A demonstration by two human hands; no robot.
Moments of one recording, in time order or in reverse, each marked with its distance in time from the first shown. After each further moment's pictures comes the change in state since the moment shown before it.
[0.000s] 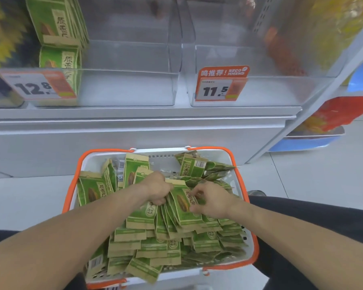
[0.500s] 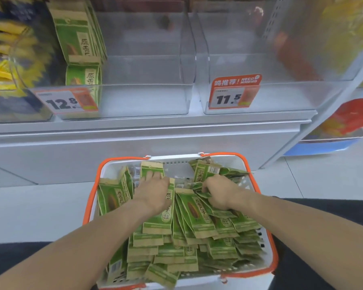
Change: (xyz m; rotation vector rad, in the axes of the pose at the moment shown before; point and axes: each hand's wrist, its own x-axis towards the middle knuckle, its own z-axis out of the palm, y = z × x) left_hand -0.012 -0.038 -0.020 0.775 0.314 0.315; right_hand 0.036 -0.018 -0.012 -0.407 0.053 -0.062
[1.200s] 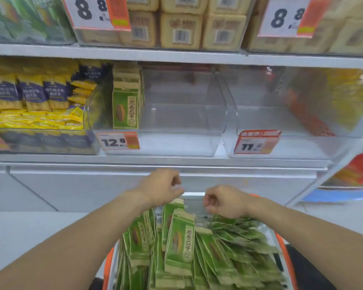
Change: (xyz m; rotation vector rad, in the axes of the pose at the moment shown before) left_hand -0.012 -0.058 -0.117 -0.377 0.246 0.105; right_hand 0.011 -0.040 -0.085 0.154 0.102 -0.249
